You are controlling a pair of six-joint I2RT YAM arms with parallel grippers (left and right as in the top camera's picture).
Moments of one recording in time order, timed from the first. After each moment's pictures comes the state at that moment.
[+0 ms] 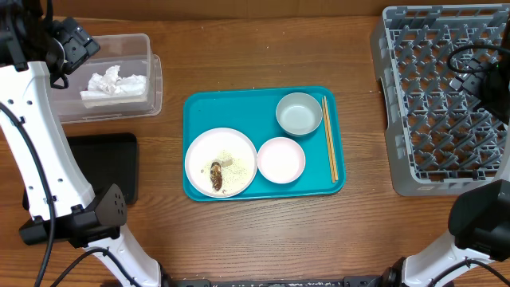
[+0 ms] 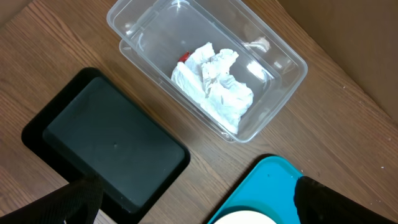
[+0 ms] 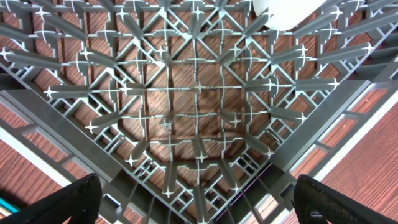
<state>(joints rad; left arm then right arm) 0.24 1.99 2.62 -1.69 -0.16 -0.54 -0.35 1.88 1.95 -1.39 0.22 0.41</state>
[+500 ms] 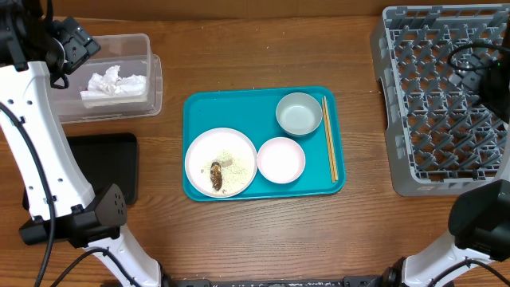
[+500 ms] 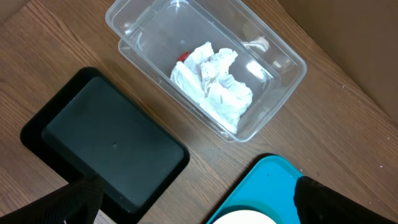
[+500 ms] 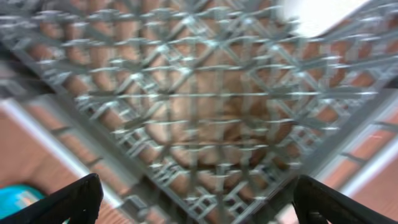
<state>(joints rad) 0.24 1.99 2.62 -1.69 -0.15 -0.54 -0.35 1.88 1.95 -1.34 0.14 0.41</state>
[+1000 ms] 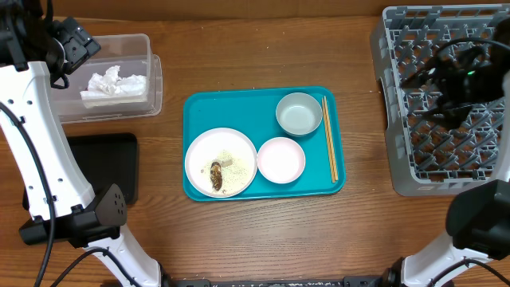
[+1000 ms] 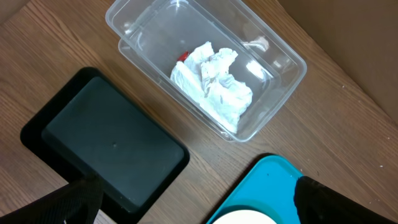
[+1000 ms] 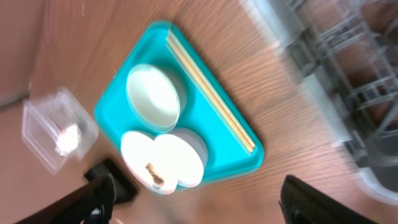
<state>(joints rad) 0.24 1.99 2.62 -1.69 -0.15 -0.54 -0.30 1.88 1.95 -1.60 -0.55 0.32</state>
